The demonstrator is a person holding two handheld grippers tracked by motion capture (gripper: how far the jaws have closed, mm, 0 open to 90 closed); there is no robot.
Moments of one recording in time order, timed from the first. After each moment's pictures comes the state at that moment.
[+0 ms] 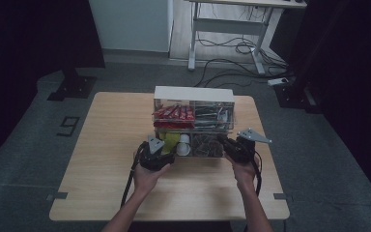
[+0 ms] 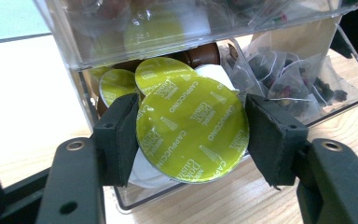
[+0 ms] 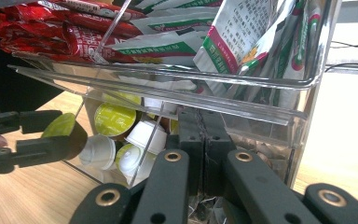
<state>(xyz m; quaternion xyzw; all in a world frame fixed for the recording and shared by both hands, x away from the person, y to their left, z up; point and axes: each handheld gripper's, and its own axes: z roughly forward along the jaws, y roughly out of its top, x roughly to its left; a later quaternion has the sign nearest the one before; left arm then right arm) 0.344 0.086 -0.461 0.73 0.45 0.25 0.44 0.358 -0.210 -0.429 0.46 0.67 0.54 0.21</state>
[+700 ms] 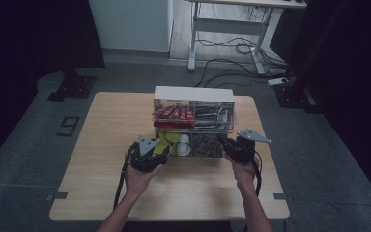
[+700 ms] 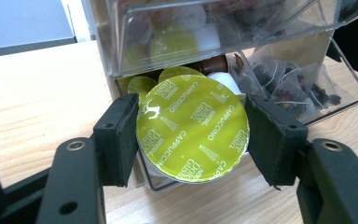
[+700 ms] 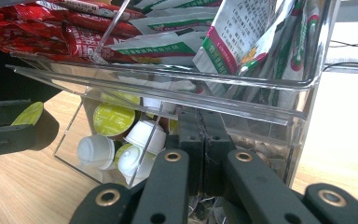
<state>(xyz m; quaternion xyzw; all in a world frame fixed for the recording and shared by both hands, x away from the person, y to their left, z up) 0.332 0.108 -0.448 0.73 0.46 0.26 0.45 0.358 -0.210 -0.427 0.46 0.67 0.54 0.21</state>
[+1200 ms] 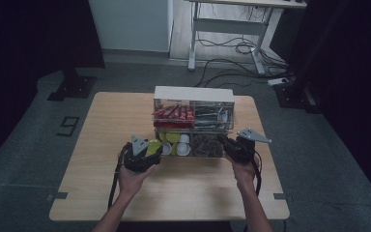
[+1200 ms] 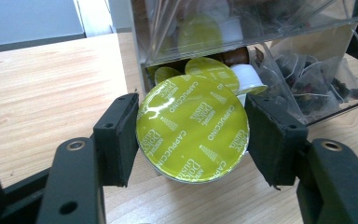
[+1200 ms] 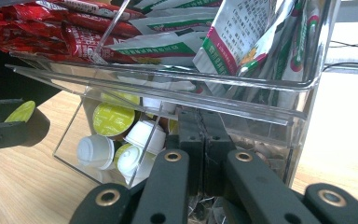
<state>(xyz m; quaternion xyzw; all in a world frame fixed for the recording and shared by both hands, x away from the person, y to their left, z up) 0.331 0.126 -0.449 0.72 0.47 0.27 0.44 0.358 -0.209 -0.427 0.46 0.67 0.54 0.21</state>
